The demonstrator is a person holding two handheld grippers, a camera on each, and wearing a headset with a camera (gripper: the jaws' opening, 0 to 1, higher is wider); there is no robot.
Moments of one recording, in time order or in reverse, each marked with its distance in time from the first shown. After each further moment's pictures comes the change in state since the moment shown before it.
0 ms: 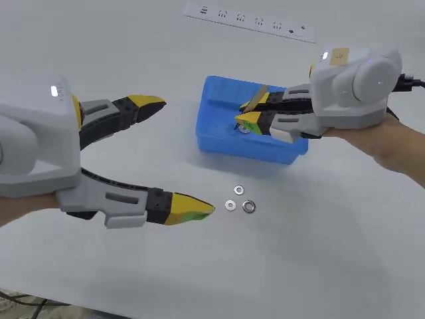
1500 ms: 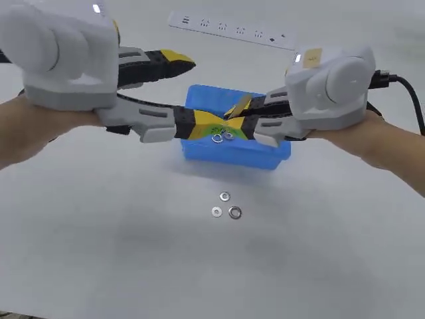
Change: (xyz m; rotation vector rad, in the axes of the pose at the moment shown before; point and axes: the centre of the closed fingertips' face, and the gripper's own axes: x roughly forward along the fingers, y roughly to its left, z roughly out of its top) left arm 0.062 0.046 0.047 0.078 0.023 -0.083; right arm -0.007 0.007 0.008 -0.063 0.069 0.001
